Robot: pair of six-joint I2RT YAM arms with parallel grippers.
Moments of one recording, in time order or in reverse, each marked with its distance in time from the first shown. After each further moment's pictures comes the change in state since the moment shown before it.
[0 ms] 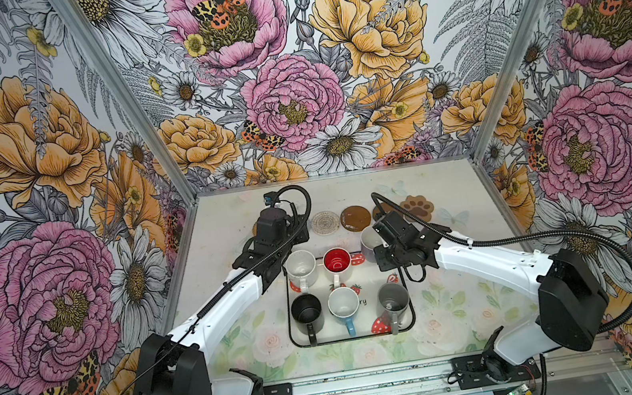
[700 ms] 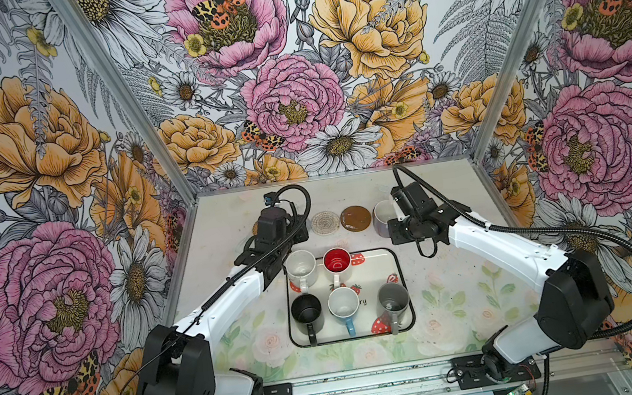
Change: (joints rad) left arm 0.021 0.041 0.000 0.019 0.011 -0.004; right arm -0.216 0.000 0.127 -0.055 -0.055 -0.116
